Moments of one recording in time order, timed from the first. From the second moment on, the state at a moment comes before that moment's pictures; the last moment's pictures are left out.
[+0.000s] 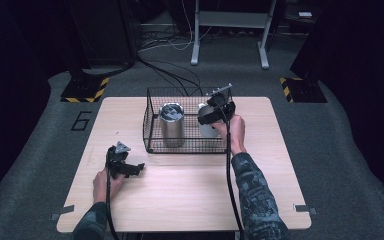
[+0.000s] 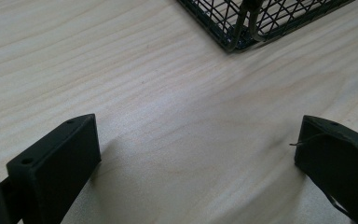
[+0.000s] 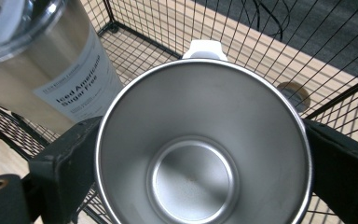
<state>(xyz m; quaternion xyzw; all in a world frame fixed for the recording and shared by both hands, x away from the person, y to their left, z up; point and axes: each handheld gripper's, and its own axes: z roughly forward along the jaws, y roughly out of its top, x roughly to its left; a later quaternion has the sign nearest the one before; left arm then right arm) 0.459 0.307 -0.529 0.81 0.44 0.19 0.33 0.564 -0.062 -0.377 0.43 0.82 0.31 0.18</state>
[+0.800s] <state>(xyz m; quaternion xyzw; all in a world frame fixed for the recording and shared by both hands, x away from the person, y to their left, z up) 0.459 0.307 -0.529 0.81 0.44 0.19 0.33 0.572 -0.051 -0.412 0.45 0.83 0.29 0.15</state>
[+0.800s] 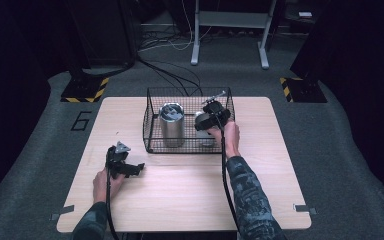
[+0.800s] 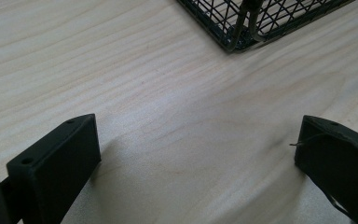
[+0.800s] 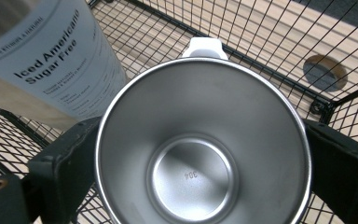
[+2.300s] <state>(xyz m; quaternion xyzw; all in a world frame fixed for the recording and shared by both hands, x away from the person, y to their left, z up) 0.459 0.307 -0.529 0.81 0.44 0.19 0.33 0.541 -0.058 -0.380 0.41 0.84 0.32 0.15</state>
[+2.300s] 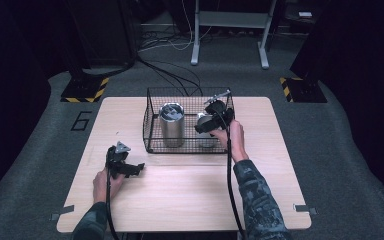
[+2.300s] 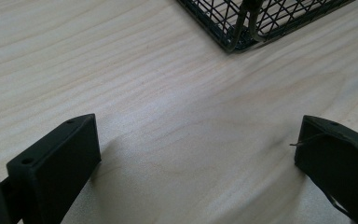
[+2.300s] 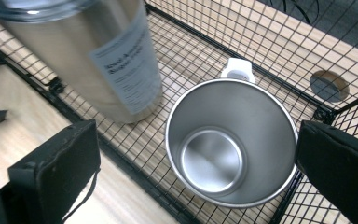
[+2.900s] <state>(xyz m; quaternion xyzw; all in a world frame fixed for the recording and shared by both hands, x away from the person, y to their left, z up) 0.459 0.307 -0.529 0.81 0.44 0.19 0.33 0.477 -0.079 -0.346 0.35 0.85 0.35 0.16</state>
